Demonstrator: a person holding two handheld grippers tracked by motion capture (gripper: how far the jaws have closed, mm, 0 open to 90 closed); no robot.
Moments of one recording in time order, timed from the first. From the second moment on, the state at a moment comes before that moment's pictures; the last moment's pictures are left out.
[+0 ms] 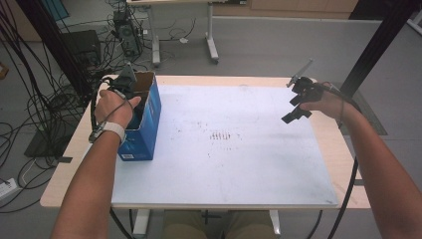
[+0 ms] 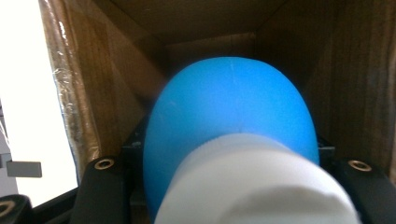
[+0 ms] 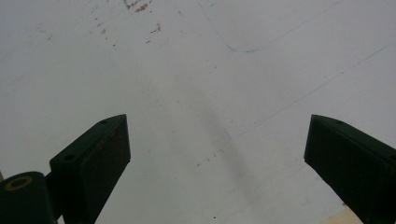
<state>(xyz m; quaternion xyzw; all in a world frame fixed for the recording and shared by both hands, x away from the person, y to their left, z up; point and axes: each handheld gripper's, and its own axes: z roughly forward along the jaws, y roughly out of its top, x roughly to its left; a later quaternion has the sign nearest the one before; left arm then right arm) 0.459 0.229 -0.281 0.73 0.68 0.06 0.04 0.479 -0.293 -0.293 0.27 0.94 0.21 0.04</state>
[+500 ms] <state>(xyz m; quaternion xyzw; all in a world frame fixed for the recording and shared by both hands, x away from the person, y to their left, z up) 0.459 0.229 -0.281 0.73 0.68 0.06 0.04 0.479 -0.292 -0.290 0.26 0.94 0.21 0.04</state>
